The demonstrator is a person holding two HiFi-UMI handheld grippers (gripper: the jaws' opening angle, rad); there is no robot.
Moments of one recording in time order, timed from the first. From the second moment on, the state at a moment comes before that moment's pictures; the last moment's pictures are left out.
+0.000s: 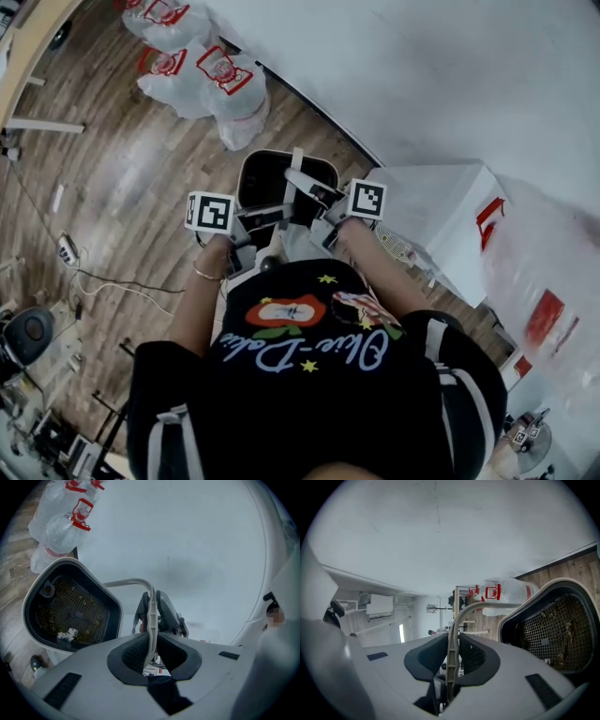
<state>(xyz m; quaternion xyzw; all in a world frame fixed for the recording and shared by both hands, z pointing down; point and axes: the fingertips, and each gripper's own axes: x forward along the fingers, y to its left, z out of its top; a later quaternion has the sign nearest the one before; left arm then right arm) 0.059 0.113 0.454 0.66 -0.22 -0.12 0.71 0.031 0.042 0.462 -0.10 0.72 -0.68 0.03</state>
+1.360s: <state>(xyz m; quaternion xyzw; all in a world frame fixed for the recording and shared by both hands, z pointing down) 0.038 0.009 0.575 0.68 -0.18 -0.03 0.71 0.026 -0.063 0.580 -0.23 0.70 -0.68 0.08</state>
